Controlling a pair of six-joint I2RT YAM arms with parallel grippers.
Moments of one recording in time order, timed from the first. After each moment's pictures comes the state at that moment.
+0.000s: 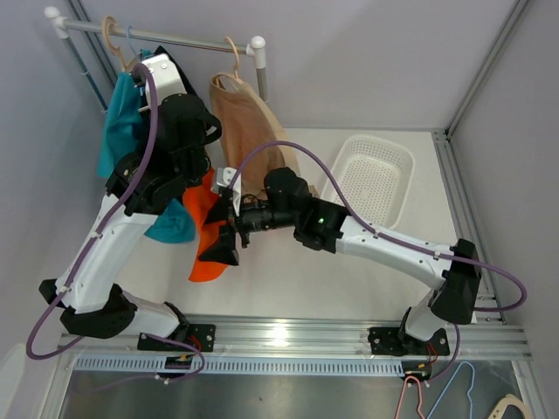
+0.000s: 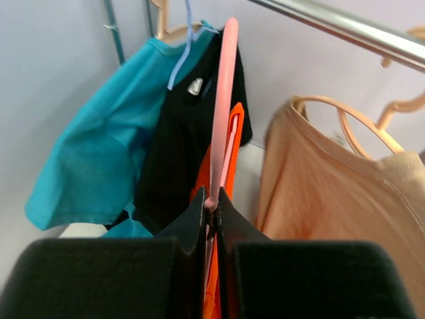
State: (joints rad) left arm -0.74 1.38 1.99 -0.78 -1.17 -0.24; right arm 1.11 1.59 1.50 -0.03 -0.59 0.08
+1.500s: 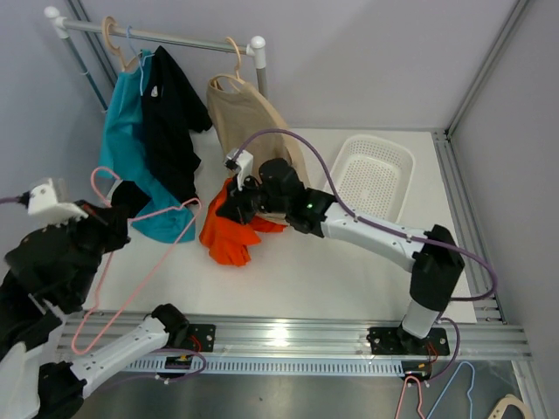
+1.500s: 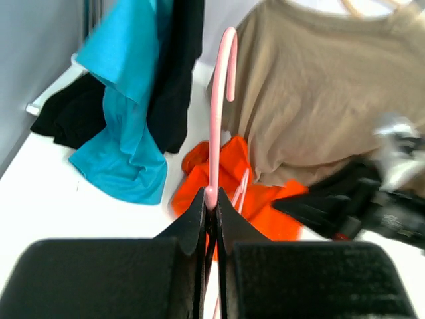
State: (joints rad) left arm -0.69 0.67 1.57 -1.17 -0.72 -0.53; right arm 1.00 1.71 1.48 -0.04 -0.33 0.24
